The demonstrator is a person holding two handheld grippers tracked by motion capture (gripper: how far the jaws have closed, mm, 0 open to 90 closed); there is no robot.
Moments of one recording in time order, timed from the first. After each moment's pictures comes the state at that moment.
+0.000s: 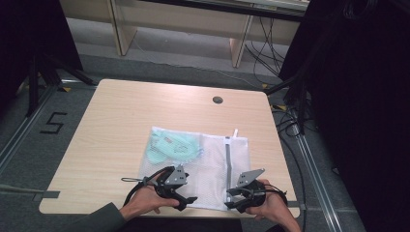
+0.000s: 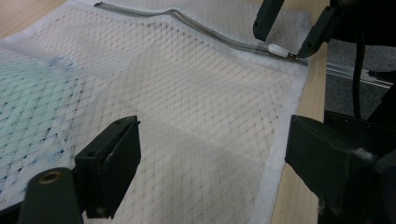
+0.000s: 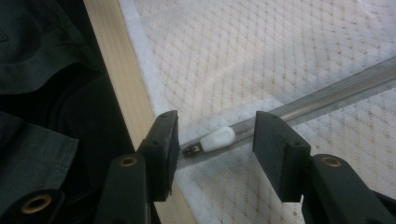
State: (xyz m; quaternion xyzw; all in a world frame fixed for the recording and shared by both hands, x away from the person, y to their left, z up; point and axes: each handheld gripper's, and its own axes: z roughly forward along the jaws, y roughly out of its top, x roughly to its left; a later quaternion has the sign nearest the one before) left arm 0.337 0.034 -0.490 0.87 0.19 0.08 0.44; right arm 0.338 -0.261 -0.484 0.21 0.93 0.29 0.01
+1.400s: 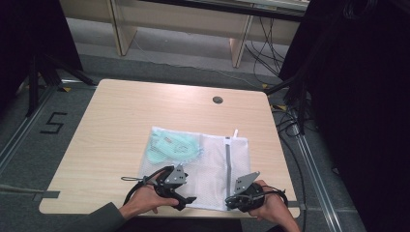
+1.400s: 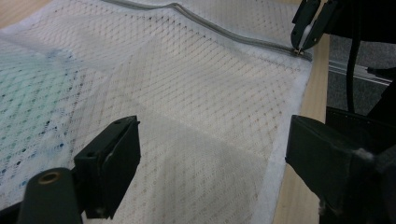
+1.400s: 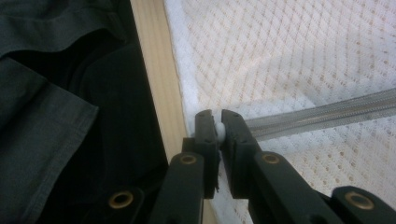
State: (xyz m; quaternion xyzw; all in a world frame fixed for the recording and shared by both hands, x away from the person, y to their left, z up) left arm 0.339 0.035 -0.492 0.88 0.19 0.07 0.44; right arm 0.331 -0.255 -0.480 0.14 0.96 0.26 0.00
